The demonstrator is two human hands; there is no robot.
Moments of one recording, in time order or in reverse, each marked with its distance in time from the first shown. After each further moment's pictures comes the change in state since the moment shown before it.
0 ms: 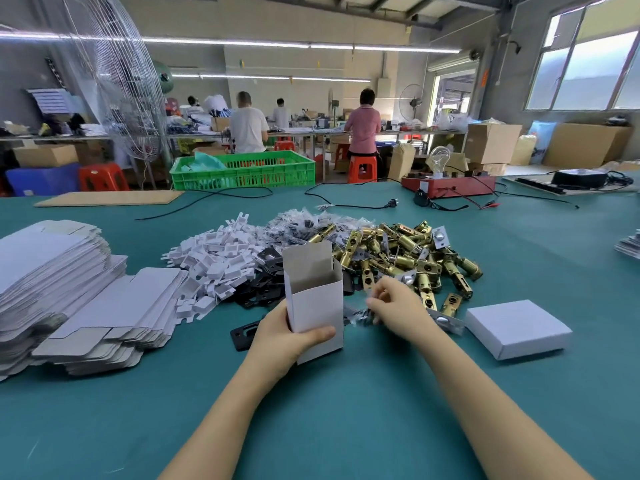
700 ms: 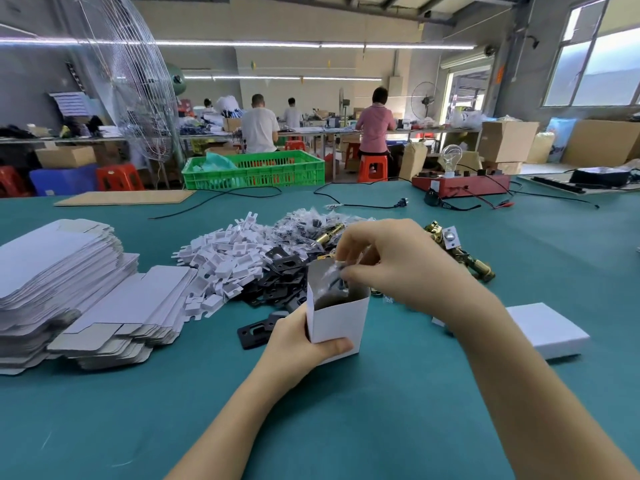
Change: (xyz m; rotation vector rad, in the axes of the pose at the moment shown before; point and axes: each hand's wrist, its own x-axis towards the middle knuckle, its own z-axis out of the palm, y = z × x) left_hand -0.010 0.006 0.009 0.180 -0.052 0.103; right_hand -0.056 -0.118 -0.061 -0.254 -0.063 -0.603
